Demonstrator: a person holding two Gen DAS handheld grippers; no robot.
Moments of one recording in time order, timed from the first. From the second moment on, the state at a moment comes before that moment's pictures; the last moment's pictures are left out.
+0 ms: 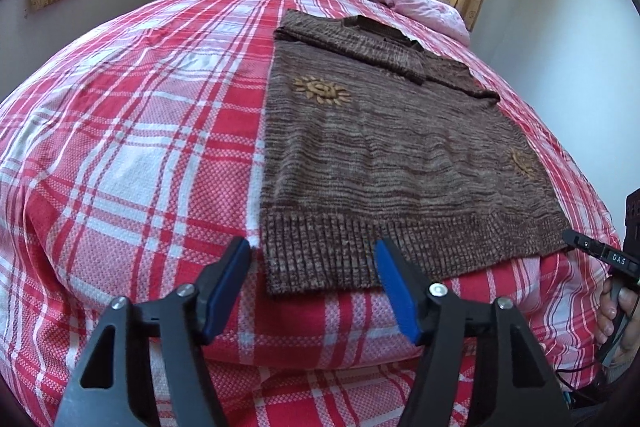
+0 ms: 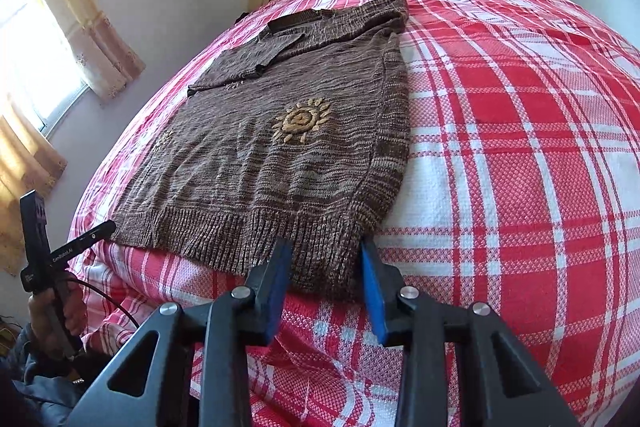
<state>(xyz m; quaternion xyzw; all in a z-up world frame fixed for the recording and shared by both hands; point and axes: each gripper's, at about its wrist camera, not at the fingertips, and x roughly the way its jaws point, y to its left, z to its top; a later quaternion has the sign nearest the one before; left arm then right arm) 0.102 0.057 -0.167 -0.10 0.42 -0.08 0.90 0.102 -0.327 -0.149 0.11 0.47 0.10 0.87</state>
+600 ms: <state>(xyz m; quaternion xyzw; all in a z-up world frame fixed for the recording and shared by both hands) 0.102 0.076 -0.161 -0.15 0.39 -0.12 0.90 0.098 -0.335 -0.139 0.14 0.44 0.12 0.88</state>
